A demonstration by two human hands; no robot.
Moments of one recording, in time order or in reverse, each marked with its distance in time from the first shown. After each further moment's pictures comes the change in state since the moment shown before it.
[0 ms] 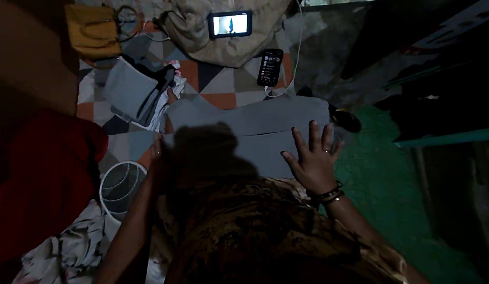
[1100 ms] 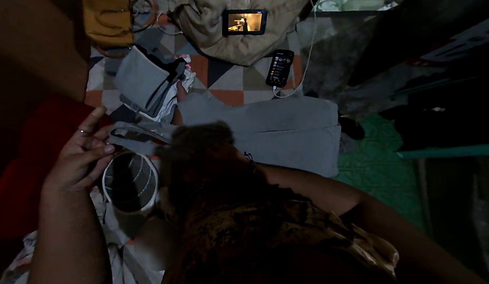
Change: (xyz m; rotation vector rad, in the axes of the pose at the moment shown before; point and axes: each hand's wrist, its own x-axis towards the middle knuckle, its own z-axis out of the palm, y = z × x) left_hand -0.026 0.000 -0.156 -0.794 -0.161 0.260; right_hand 0.043 -0.195 0.040 0.262 -0.014 -1.038
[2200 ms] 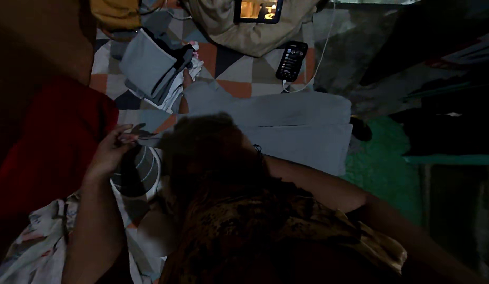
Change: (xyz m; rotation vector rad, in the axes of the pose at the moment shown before) left_hand -0.018 -0.074 -0.014 0.595 0.280 -0.330; right_hand -0.006 0.021 0.004 0.207 -0.180 0.133
